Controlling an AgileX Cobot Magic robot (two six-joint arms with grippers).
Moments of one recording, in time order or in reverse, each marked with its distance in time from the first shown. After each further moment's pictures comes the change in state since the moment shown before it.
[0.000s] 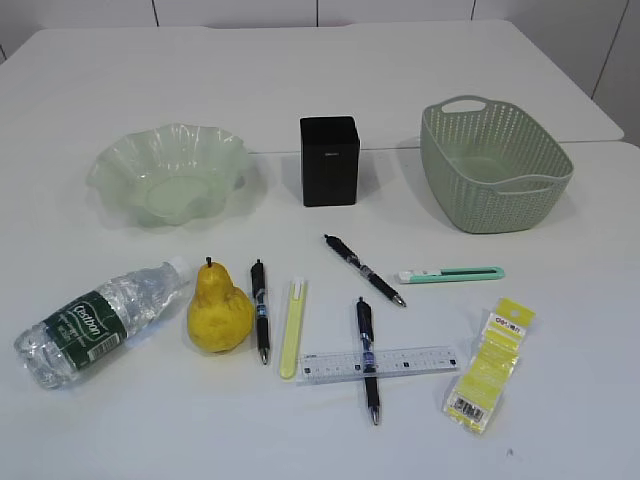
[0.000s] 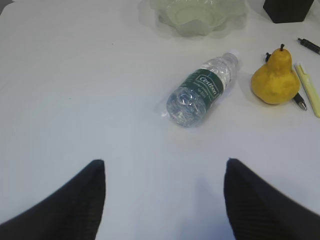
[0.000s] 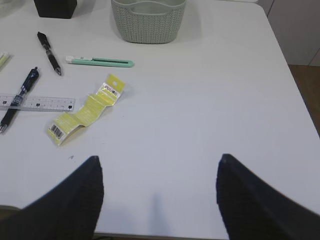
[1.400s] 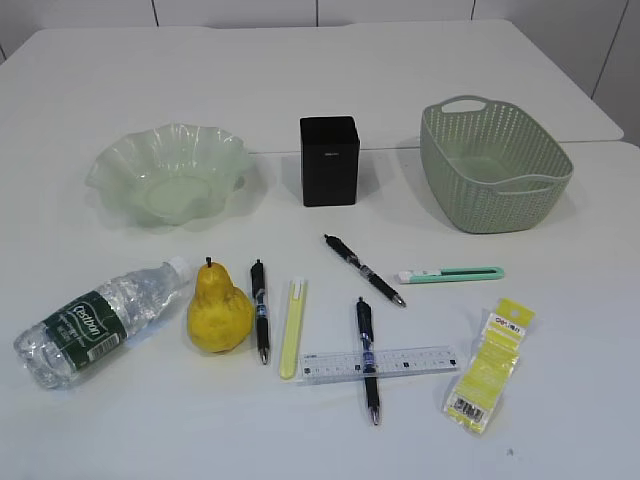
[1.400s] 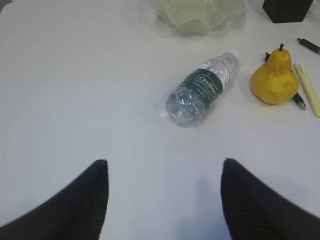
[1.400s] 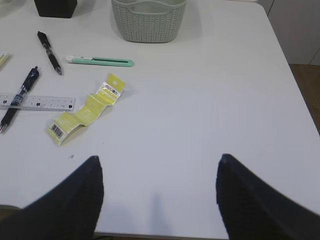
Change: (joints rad) left arm 0.000 0.004 0.000 0.000 0.000 0.000; right arm 0.000 0.000 0.000 0.000 0.002 0.000
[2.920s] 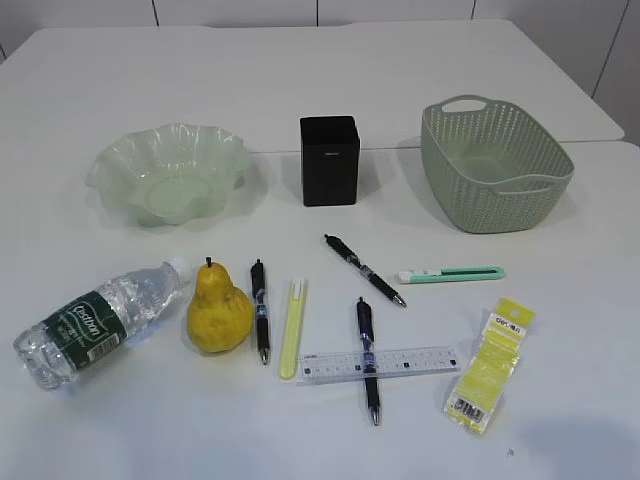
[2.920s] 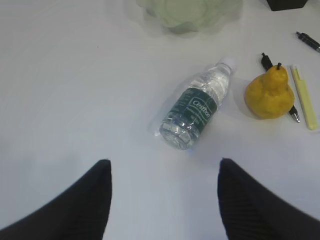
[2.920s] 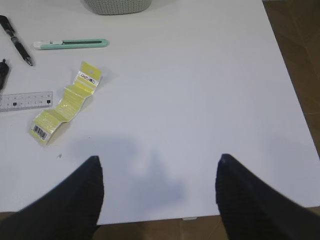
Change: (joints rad) left arm -0.061 0.617 -0.300 0.007 -0.101 0.010; right arm 0.000 0.387 -0.189 -0.079 0.021 0.130
